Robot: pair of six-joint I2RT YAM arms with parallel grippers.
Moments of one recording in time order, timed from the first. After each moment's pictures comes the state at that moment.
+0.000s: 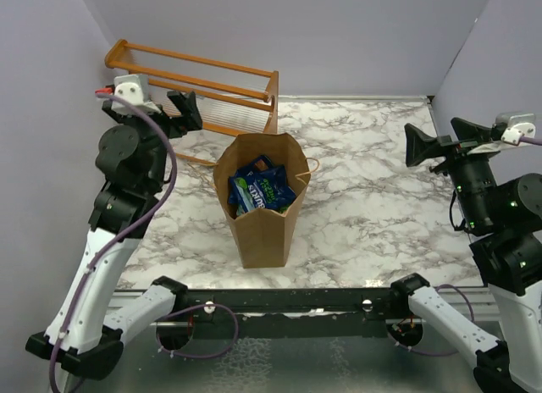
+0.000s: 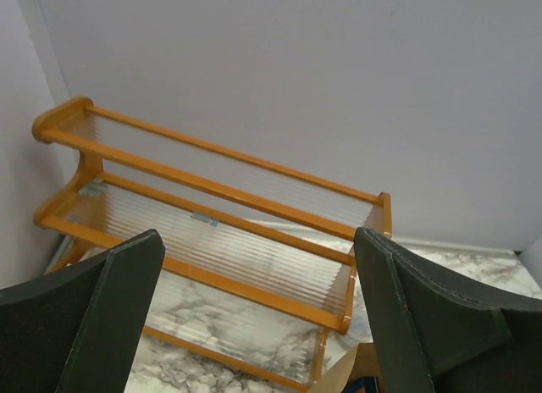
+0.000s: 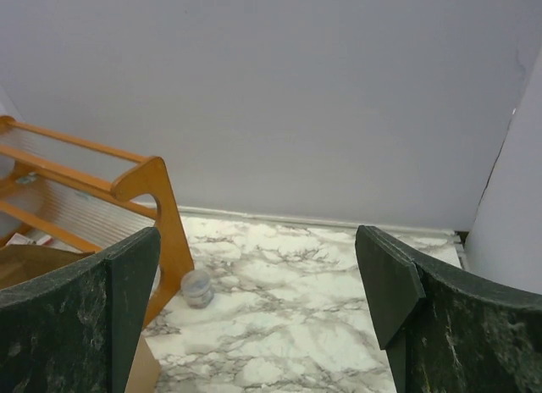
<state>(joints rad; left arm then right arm) -0.39 0.89 1.29 -0.18 -0.37 -0.15 0.38 0.69 1.32 -0.37 0.19 -0.01</state>
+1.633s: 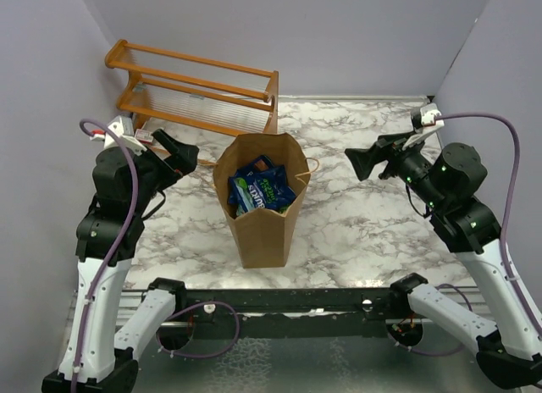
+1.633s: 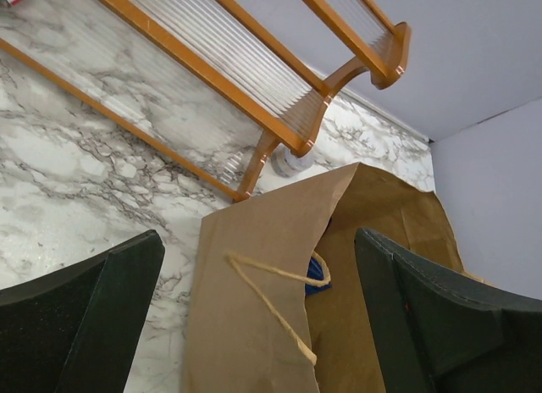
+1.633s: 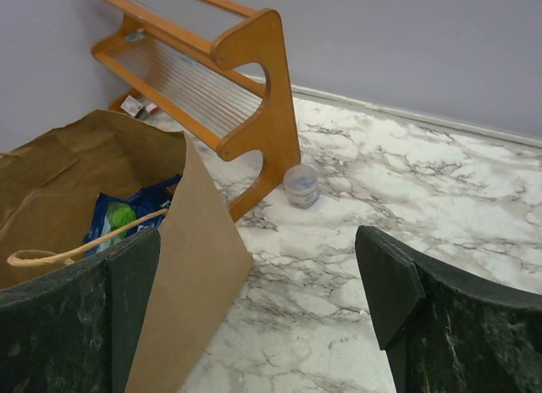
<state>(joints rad) -0.16 0.80 1.21 -0.72 -0.01 -0.68 0.44 0.82 1.15 -0.38 -0.08 0.14</state>
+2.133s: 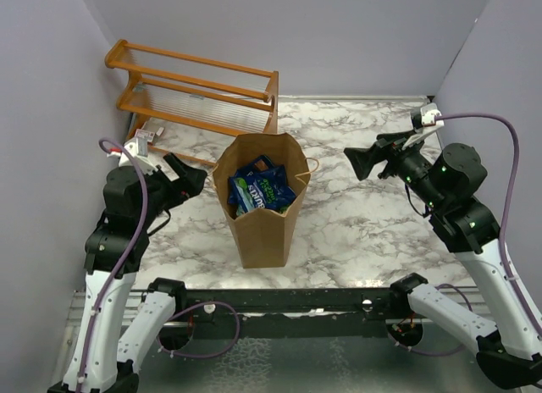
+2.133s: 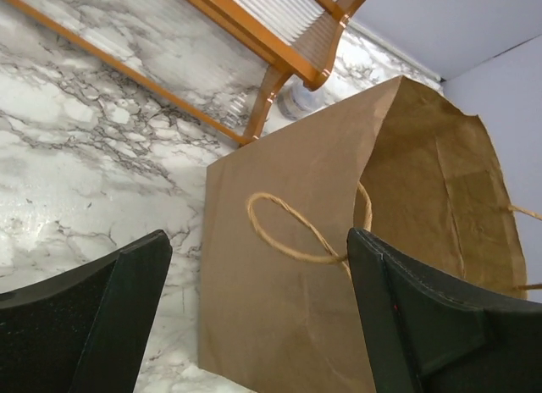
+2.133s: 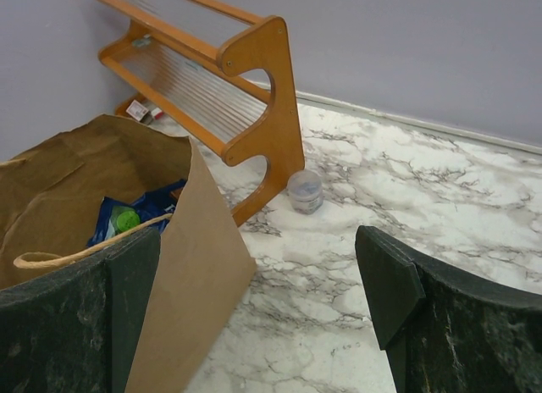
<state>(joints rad) -0.16 0.68 1.05 -0.74 0.10 -0.64 0.44 0.82 1.15 -0.35 -0.10 0.15</state>
